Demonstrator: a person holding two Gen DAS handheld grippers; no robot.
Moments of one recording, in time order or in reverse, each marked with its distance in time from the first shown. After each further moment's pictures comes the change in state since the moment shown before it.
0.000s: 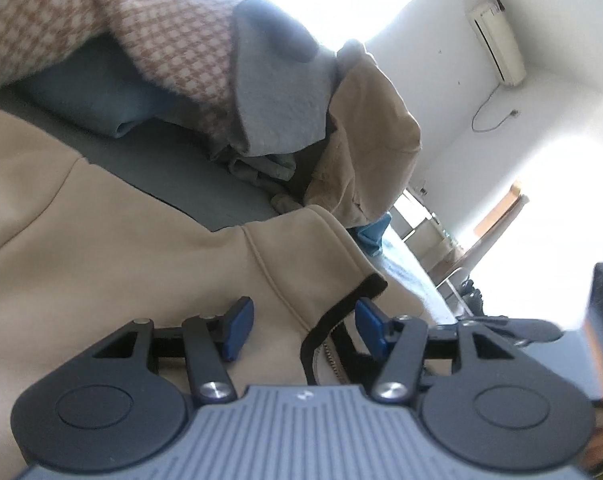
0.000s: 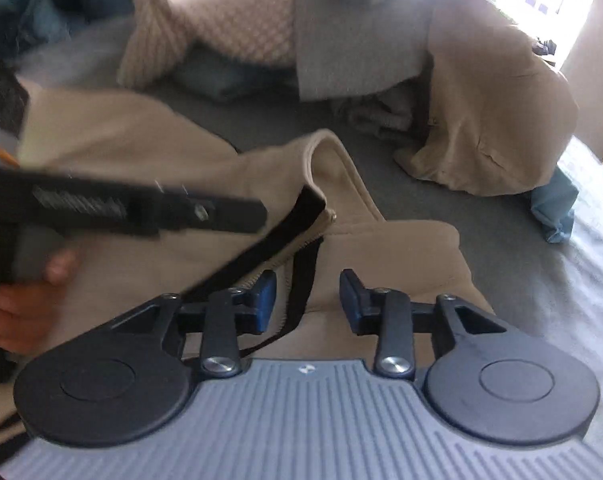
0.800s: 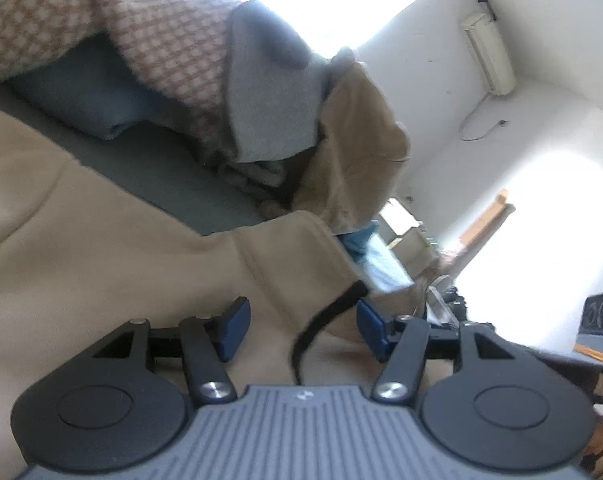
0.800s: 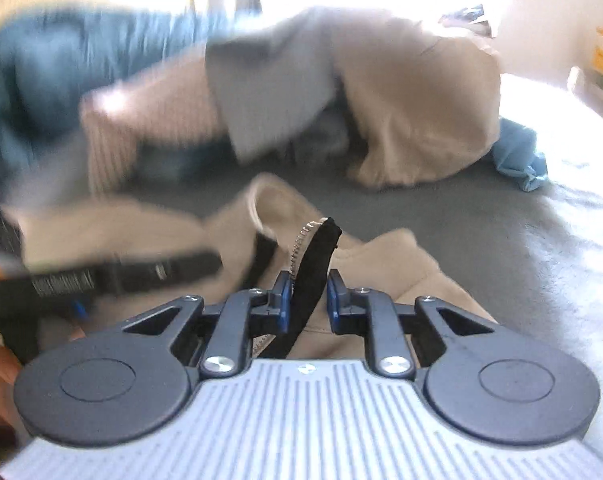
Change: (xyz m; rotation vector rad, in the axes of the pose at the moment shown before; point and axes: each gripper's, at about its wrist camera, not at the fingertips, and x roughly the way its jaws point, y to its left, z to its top) left arm -0.004 -0.002 0.004 -0.009 -0.022 -0.084; right arm -0.039 -0.052 -0.030 0.418 -0.232 0.081
